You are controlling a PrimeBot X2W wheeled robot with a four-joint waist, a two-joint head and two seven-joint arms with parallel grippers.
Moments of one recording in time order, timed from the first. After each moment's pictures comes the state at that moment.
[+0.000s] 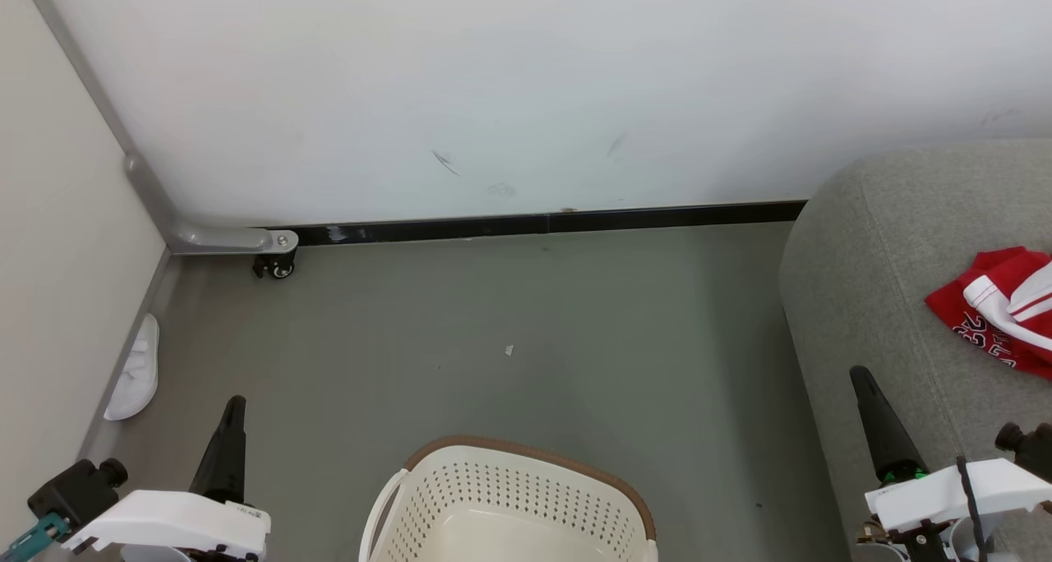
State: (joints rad) left arm -0.07 0.15 -0.10 0.19 -1.07 -0.02 -0.08; right arm 0.00 -0.10 0.01 0.12 0.93 0.13 -0.12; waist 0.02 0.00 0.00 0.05
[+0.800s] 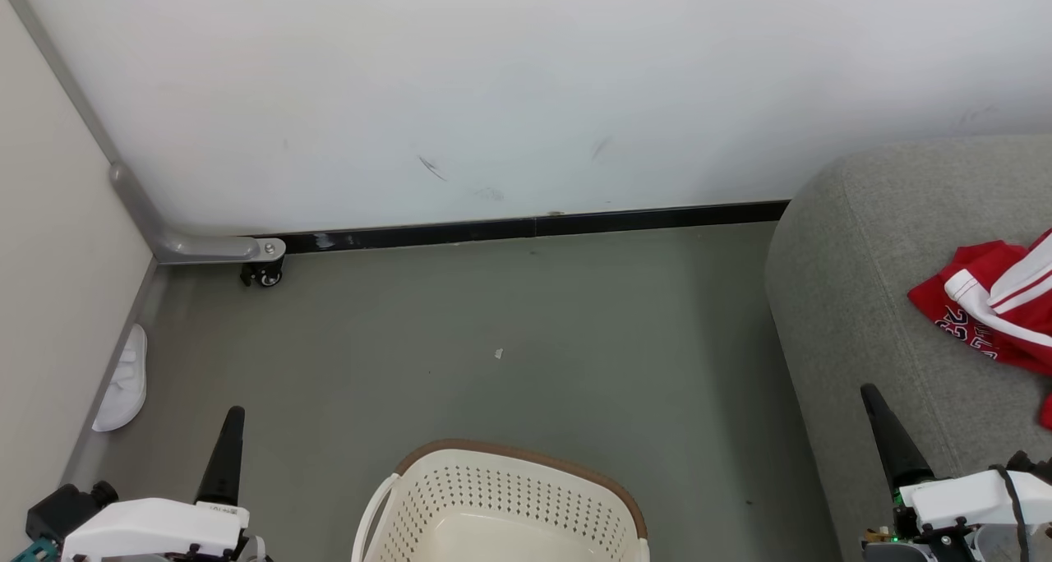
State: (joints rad) left arm -0.07 0.10 -0.03 0.23 -1.32 -0.06 -0.01; right arm -0.01 -0.10 -0.02 0.18 1.26 0.13 -0.05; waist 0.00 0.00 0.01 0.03
